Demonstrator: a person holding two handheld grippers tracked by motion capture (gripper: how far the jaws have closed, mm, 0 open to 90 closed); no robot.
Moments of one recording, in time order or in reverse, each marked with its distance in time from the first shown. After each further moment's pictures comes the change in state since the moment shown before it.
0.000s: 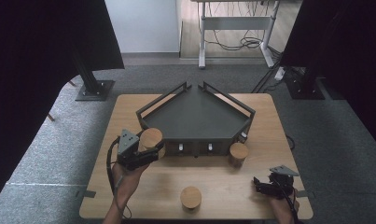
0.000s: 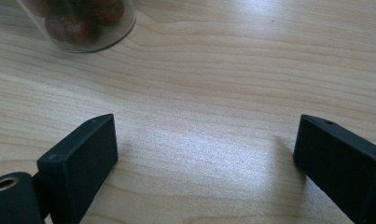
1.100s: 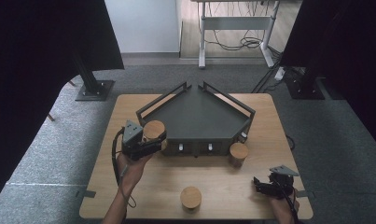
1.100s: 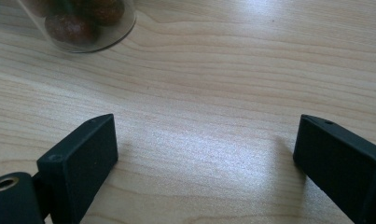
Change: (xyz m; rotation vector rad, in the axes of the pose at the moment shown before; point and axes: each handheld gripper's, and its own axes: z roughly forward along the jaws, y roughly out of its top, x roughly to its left) left arm 0.006 0.012 0.026 0.004 0.014 -0.014; right arm 0.000 0.000 0.000 0.000 0.000 0.000
